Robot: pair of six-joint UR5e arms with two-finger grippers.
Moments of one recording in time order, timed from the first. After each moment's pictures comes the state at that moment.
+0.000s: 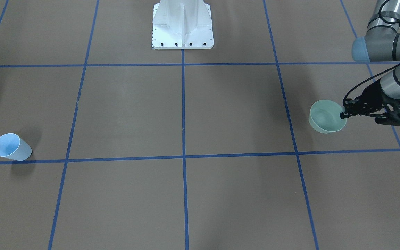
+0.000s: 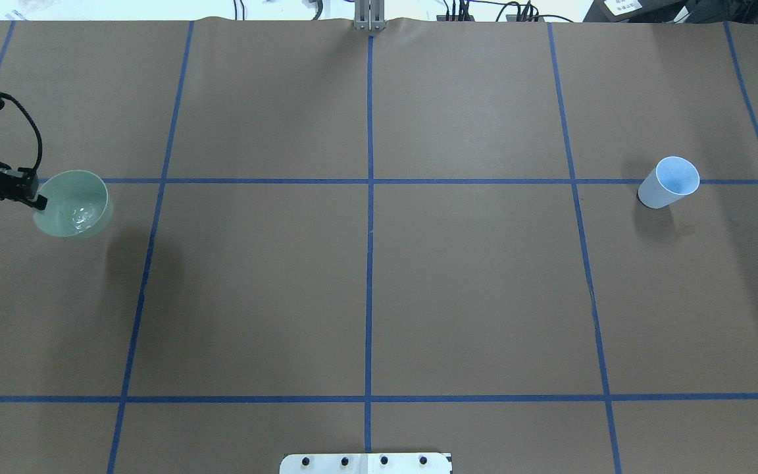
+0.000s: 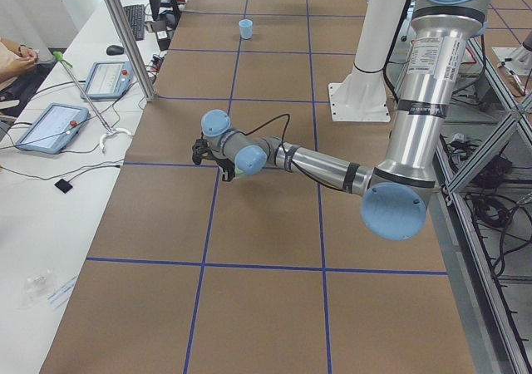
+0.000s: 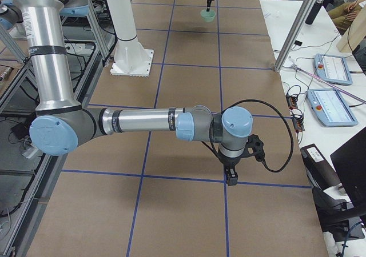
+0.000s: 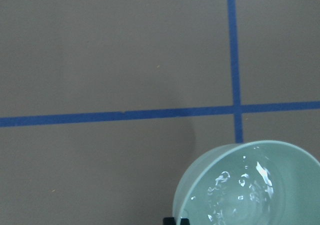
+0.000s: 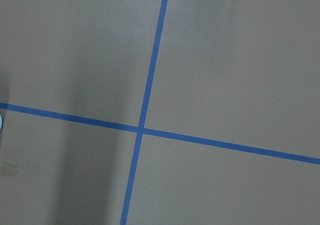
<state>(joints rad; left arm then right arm) -1.10 -1.64 -1.62 -2.01 -2.40 -0.66 1.66 -1.43 1.54 -1.66 2.30 -0.22</state>
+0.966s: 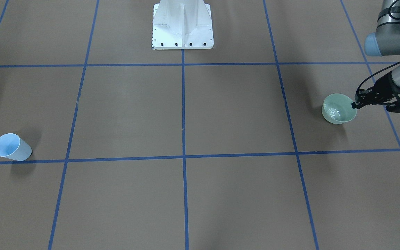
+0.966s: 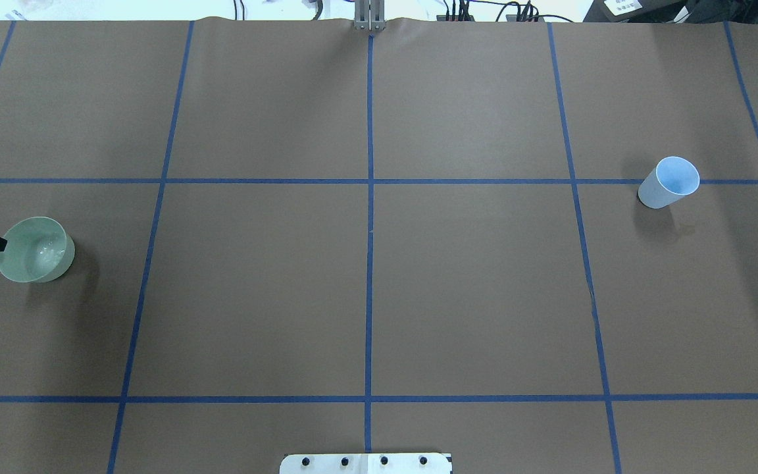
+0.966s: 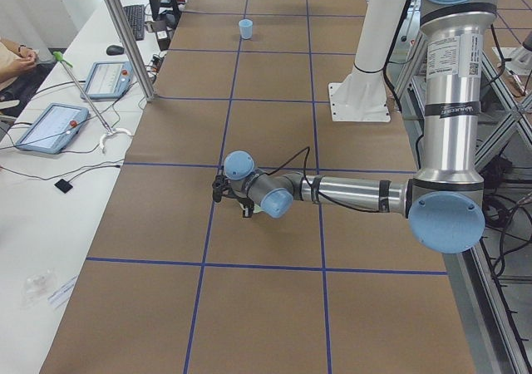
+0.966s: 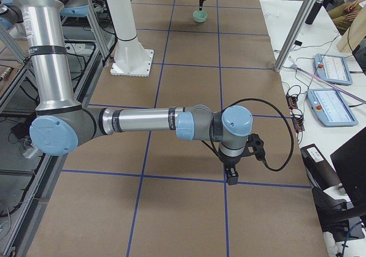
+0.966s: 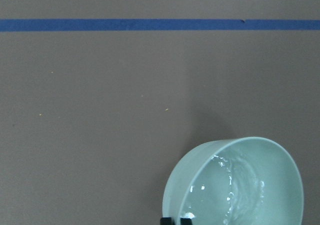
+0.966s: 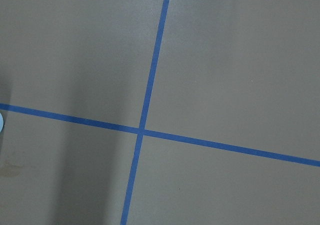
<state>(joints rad) -1.10 -1.53 -1.56 -2.15 -2.40 -0.62 1.66 -1.43 1.54 -1.66 2.30 -0.22</state>
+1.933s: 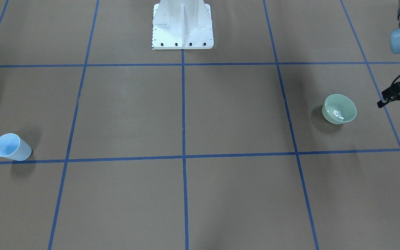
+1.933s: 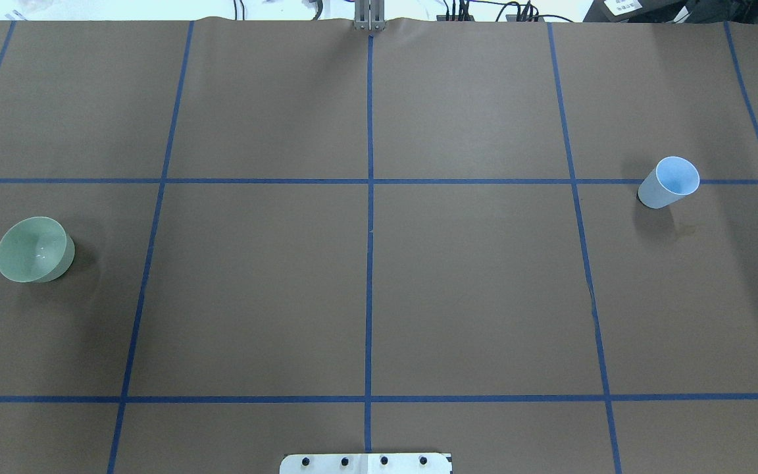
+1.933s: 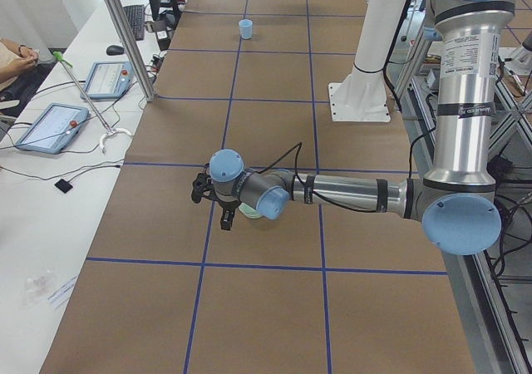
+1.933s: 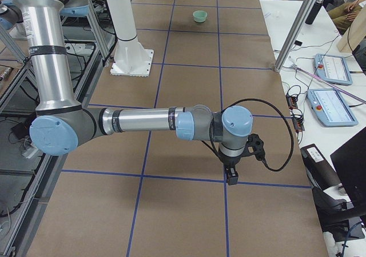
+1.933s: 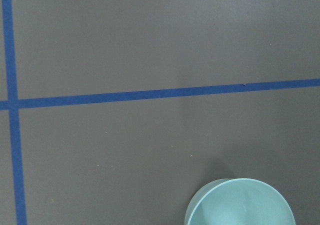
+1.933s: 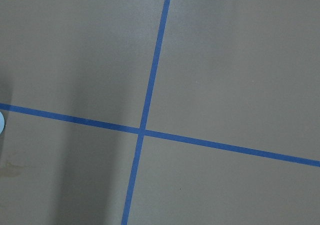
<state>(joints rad) -1.33 -1.56 -1.62 -1.94 -2.41 -0.31 1.66 -1.43 1.54 -1.66 2.30 -0.22</state>
